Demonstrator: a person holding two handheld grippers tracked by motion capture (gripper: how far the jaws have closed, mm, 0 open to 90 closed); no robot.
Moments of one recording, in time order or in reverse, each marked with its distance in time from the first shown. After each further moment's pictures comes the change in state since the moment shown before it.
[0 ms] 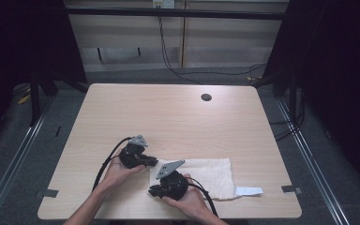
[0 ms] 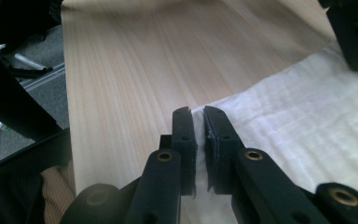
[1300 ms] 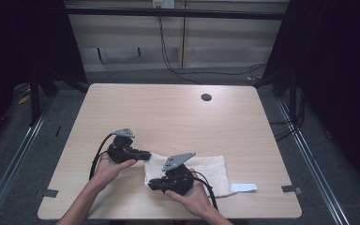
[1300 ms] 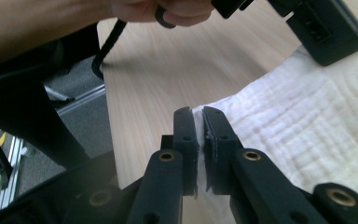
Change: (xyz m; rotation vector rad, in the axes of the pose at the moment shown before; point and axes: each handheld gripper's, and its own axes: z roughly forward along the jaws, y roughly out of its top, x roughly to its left) left arm 0.002 0.005 -0.043 -0.097 -0.004 -0.099; right arm 0.004 0.020 -0.038 -0.136 0.057 0.034
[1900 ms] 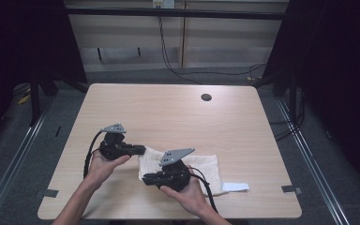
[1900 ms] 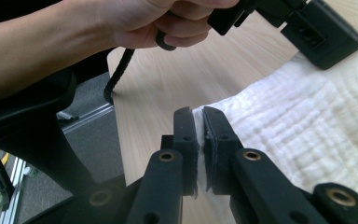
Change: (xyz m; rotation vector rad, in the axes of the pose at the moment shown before) left arm -0.001 0.007 -0.028 -0.075 0.024 -0.012; right arm 0.008 0.020 -0.002 -0.075 0.007 0.002
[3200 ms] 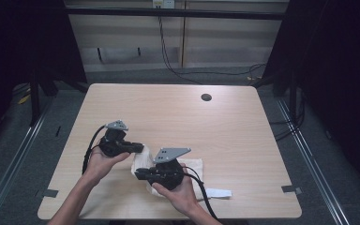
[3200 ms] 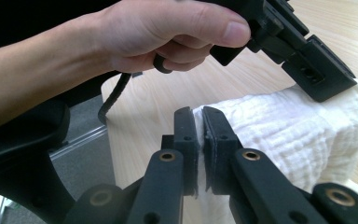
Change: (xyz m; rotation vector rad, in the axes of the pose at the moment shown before) left arm -0.002 0.013 0.006 0.087 0.069 0.035; right arm 0.007 0.011 0.009 -0.093 -0.048 0.003
